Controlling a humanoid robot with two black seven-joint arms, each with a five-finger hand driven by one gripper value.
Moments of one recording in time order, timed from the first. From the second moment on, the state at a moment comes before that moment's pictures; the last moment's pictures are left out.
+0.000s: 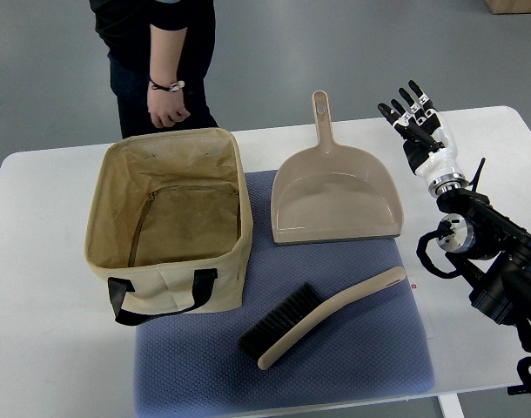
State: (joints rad) left arm 0.01 0.00 -0.15 -0.14 -0.06 -0.03 0.11; right arm 0.62 -0.14 0.94 0.71 -0.30 0.06 0.49
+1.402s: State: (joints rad) left arm 0.00 0.00 -0.15 -0.14 -0.06 -0.02 0.10; right arm 0.65 -0.15 0.94 0.69 -0.30 0.05 0.49
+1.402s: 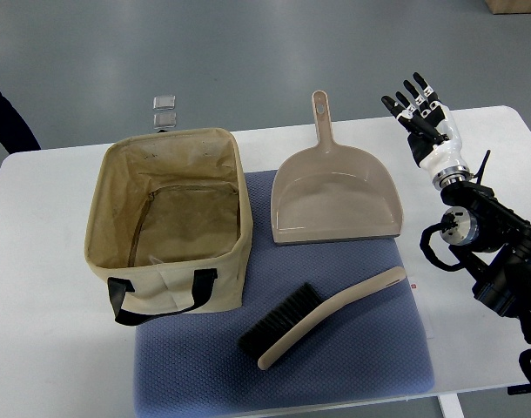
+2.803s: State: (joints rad) left arm 0.00 0.00 -0.15 -0.14 -0.06 -0.02 0.10; right arm 0.66 -0.71 0.59 1.38 -1.52 0.43 0.49
